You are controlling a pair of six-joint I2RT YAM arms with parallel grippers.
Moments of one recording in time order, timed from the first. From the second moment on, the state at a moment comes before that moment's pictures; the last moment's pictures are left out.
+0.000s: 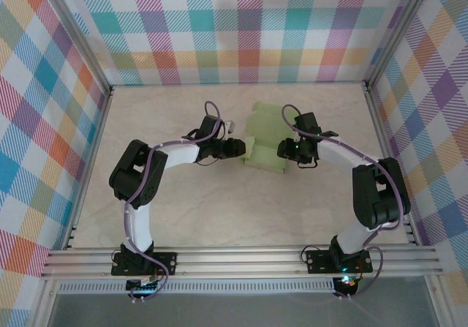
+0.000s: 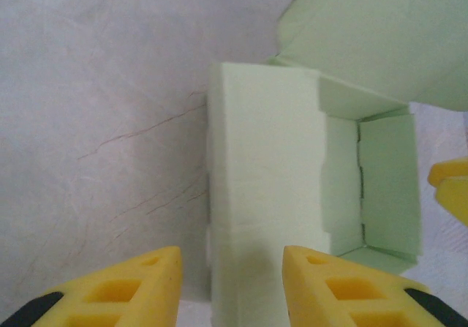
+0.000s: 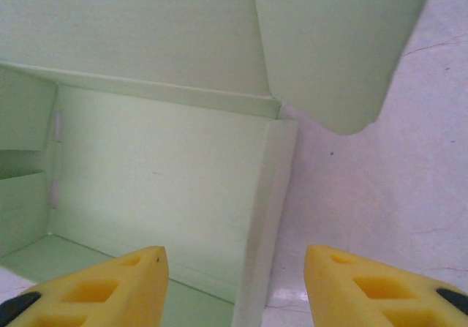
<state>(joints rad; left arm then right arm) -0.50 1.97 1.17 0.00 0.45 -0.59 0.31 1.64 1.02 -0.45 -0.17 0.49</state>
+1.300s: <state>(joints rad) -0.53 1.93 1.24 -0.08 0.43 -0.59 0.29 1.71 1.03 -0.32 -0.27 0.52</state>
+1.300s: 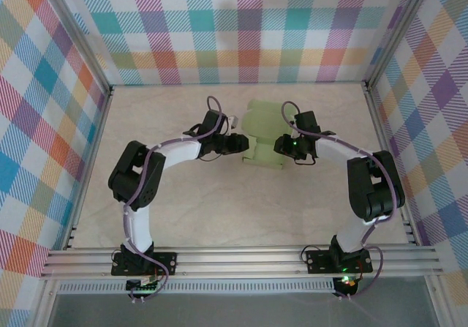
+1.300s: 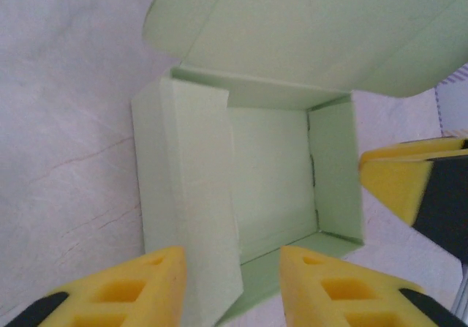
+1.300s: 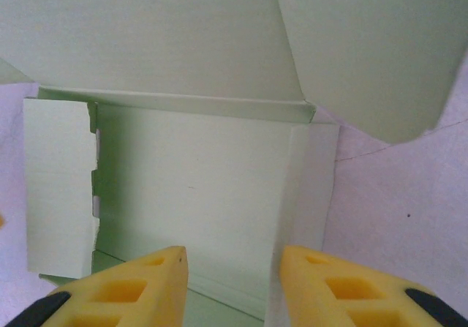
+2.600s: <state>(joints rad) -0.55 2.05 1.37 -0.23 0.33 -0.59 0.29 1.72 1.04 -0.31 -0.29 0.52</state>
